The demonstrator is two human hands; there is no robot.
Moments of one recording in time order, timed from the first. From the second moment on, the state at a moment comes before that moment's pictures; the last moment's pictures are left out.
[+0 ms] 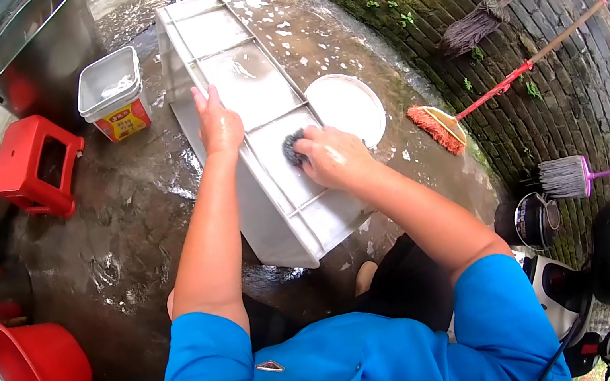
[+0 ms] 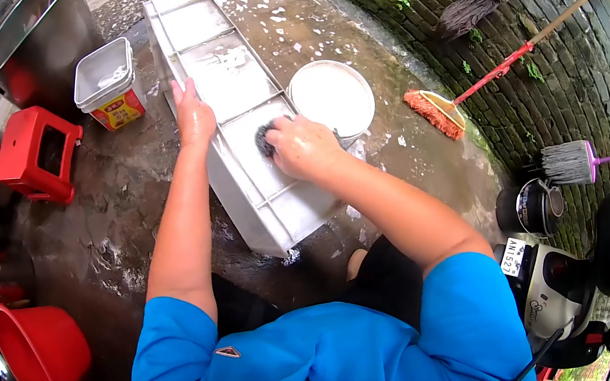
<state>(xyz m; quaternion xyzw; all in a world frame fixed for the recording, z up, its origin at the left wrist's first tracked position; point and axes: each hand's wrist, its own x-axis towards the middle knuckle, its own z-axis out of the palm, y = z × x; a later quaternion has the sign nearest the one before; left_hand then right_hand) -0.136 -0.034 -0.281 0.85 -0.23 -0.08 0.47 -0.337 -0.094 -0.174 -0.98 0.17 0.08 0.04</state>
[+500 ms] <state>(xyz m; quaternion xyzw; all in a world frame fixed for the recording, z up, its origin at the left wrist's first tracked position) -0.241 -0.051 -0.221 0.92 -0.40 -0.02 0.06 -0.334 -0.396 -0.455 -0.85 0.33 0.08 0.40</state>
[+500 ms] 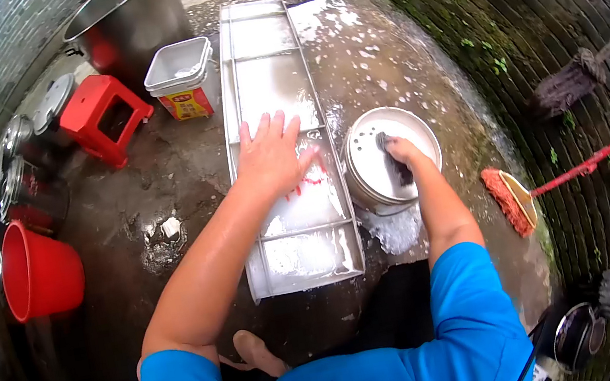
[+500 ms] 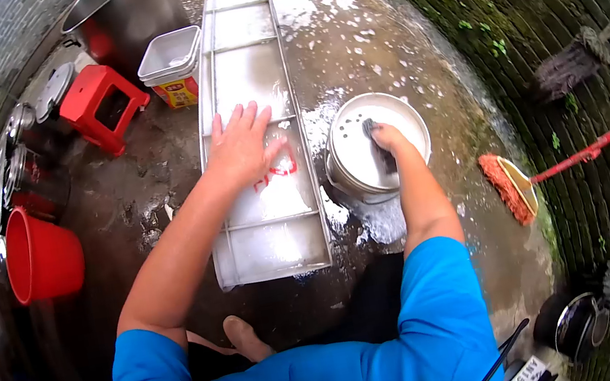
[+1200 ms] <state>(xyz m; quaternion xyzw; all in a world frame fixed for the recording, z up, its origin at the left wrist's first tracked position) -0.162 -0.050 -0.227 0.95 -0.28 0.03 0.09 -0.183 -0.195 -0.198 -0.91 -0.18 -0.15 0.33</state>
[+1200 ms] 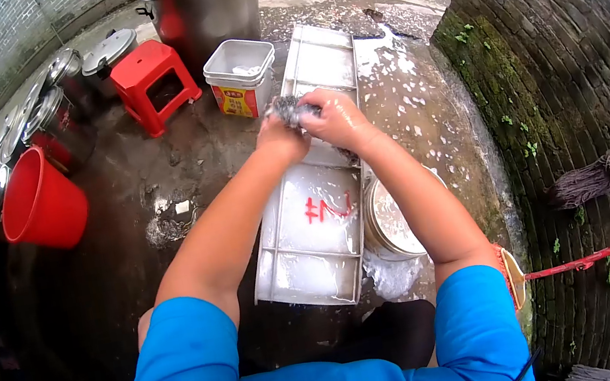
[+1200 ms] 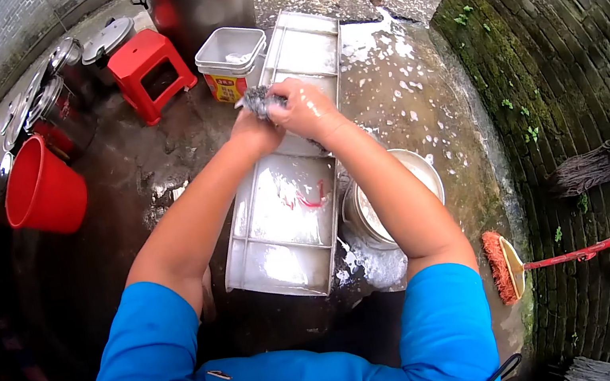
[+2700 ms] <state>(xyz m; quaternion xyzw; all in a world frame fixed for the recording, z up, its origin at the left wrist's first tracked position) -0.105 -0.029 -0.241 0.87 -0.16 -0.19 0.44 -0.217 -0.243 -0.192 -0.90 0.09 -0.32 0.28</state>
